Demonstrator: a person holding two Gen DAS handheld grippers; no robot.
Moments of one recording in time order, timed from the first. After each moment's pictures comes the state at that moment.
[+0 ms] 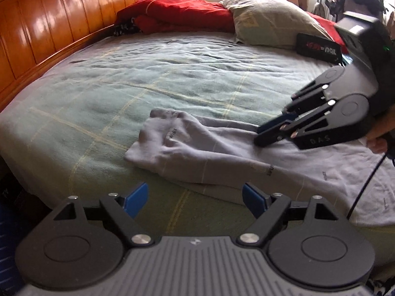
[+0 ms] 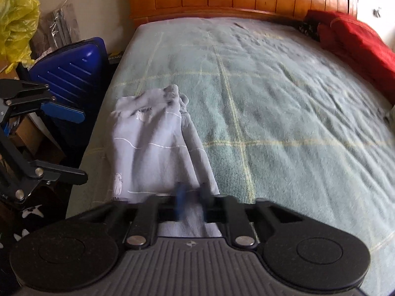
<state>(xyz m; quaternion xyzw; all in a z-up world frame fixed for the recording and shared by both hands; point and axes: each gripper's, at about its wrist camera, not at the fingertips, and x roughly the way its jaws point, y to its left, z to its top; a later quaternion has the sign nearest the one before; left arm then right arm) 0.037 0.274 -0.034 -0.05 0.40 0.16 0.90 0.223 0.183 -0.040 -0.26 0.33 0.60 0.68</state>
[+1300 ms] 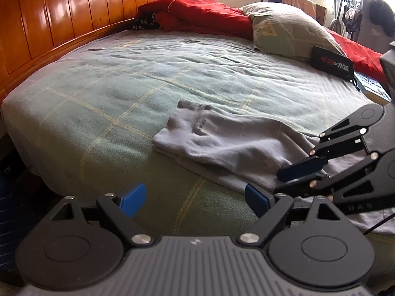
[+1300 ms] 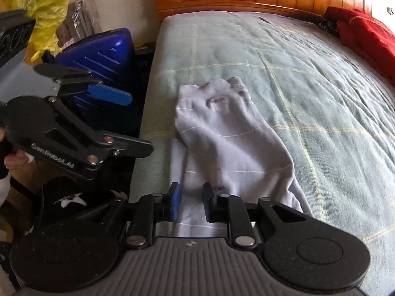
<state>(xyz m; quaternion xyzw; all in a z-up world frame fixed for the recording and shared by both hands) 0.017 0.284 -0.037 -0.09 0.39 0.19 0.90 0.159 0.174 -0.041 -0.27 0.35 0.61 0.65</state>
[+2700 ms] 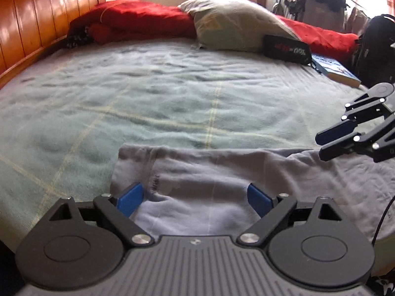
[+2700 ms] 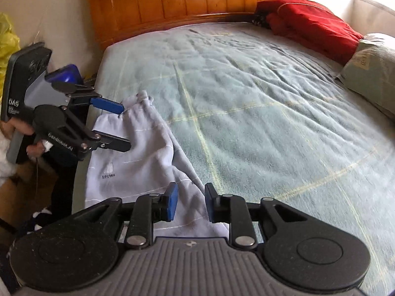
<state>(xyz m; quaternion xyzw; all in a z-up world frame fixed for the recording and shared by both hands) 0.097 0.312 -0.057 -0.03 0.38 0.04 0.92 0.227 0.094 -0.028 -0.20 0.35 0.54 0.73</state>
